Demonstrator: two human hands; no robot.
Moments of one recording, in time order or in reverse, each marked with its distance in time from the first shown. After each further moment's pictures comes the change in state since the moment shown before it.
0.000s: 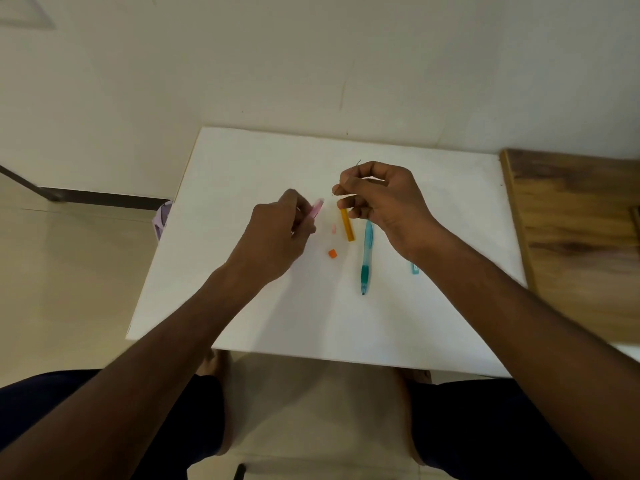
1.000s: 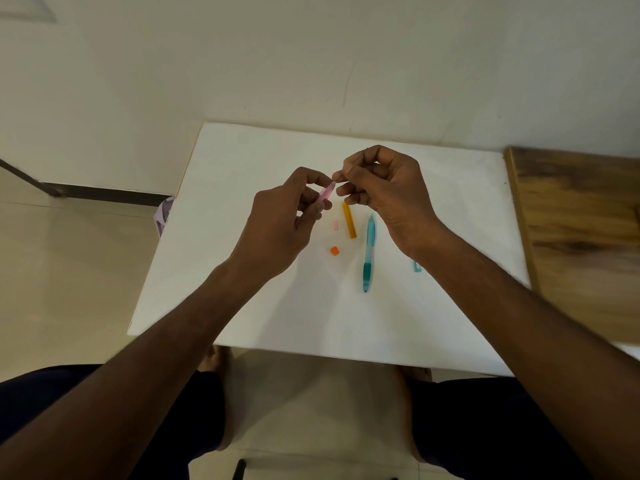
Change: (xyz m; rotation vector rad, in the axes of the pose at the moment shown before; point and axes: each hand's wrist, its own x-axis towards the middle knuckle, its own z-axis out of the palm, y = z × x) left_hand 0.000 0.013 -0.005 -0.139 0.109 0.175; right_hand -0.003 -0.002 0.003 -0.003 0.012 -0.190
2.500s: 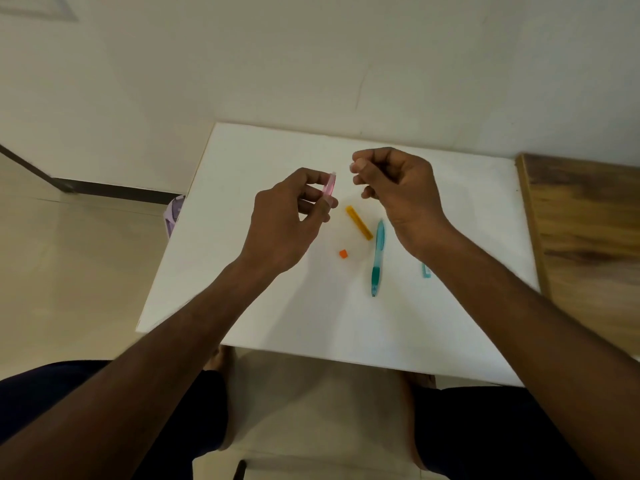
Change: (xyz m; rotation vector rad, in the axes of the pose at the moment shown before) left_hand 0.002 -0.002 0.000 -0.145 0.094 -0.186; right_hand 0.008 0.000 0.004 -0.053 0.079 -0.039
